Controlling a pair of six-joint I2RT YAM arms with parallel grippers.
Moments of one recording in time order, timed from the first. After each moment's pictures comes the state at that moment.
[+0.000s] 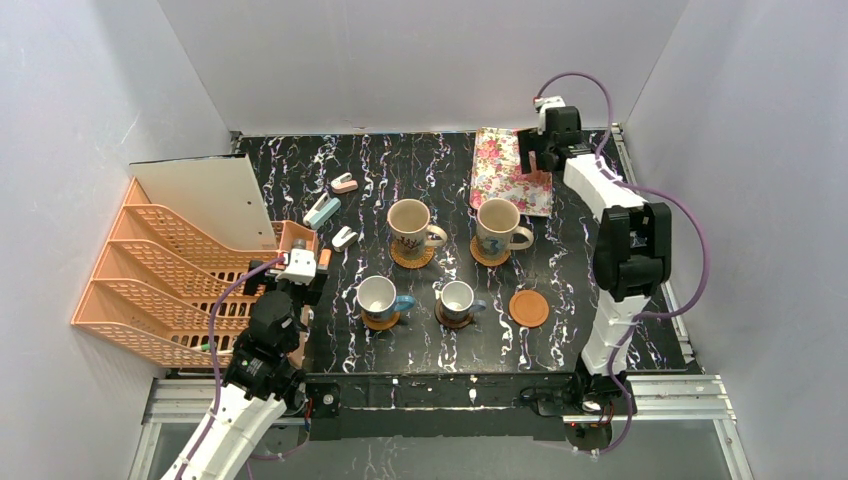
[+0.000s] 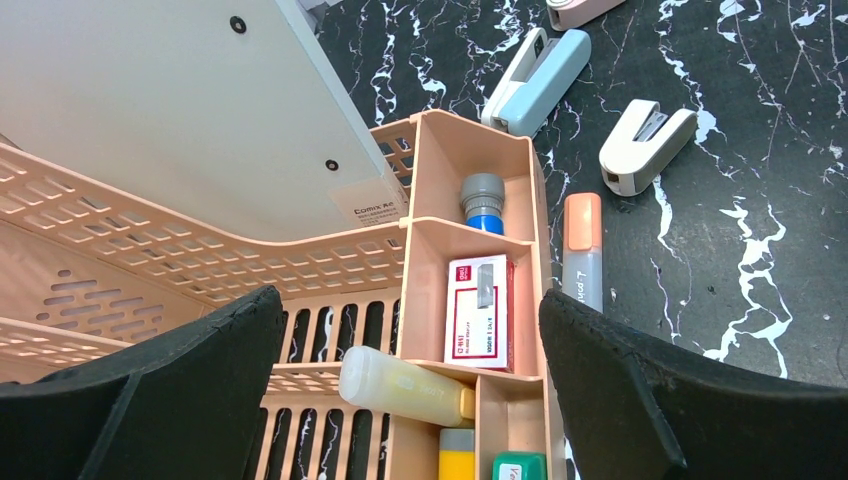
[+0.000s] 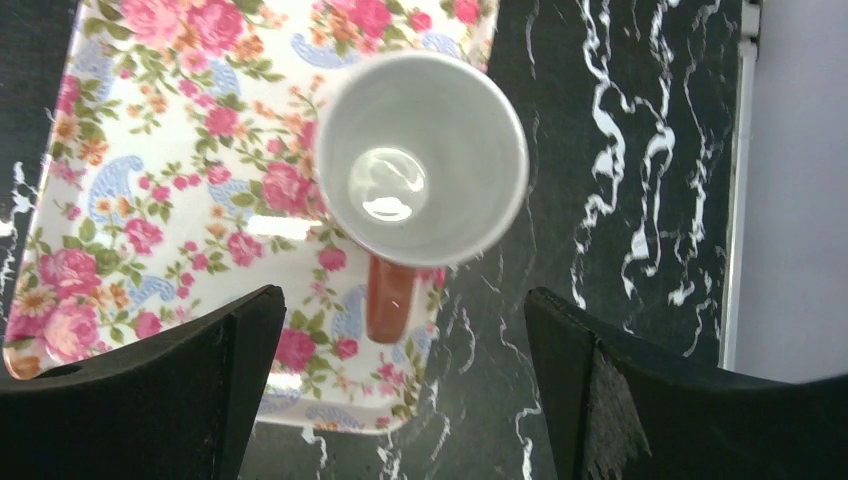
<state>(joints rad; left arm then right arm) -0.45 0.23 0.25 -0.22 -0.59 0.36 0.18 1.97 1.60 -0.30 0.19 -0.13</state>
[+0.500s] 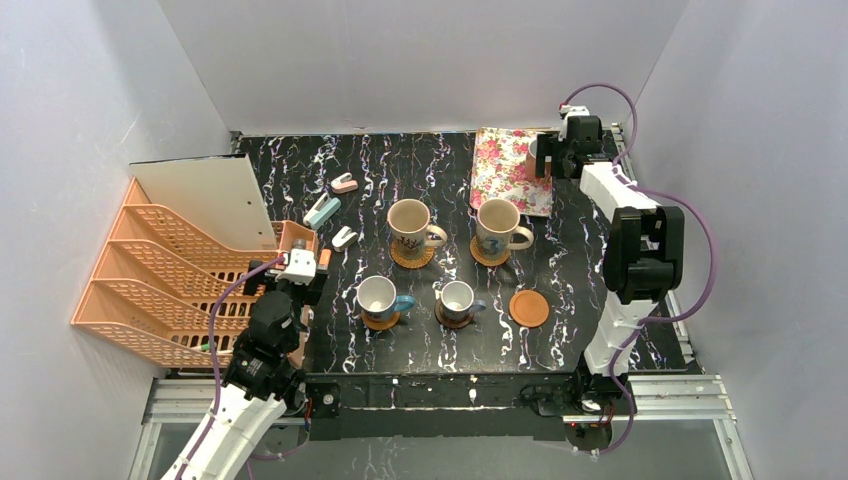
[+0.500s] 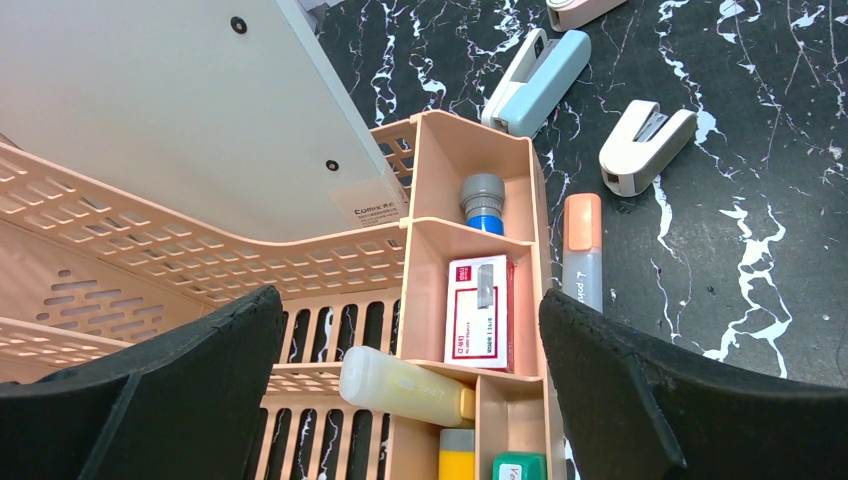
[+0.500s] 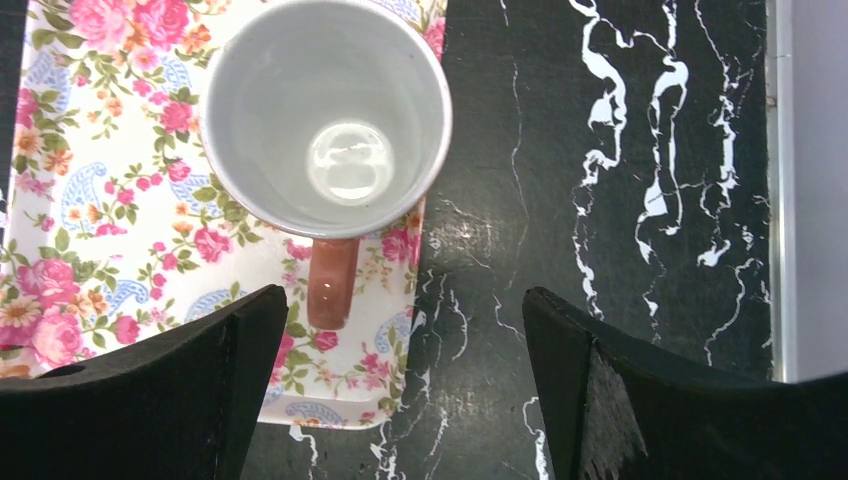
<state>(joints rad) -0.45 0.22 0.25 -0.22 -0.59 0.36 0.07 1.91 1.47 -0.23 0.08 0.00</state>
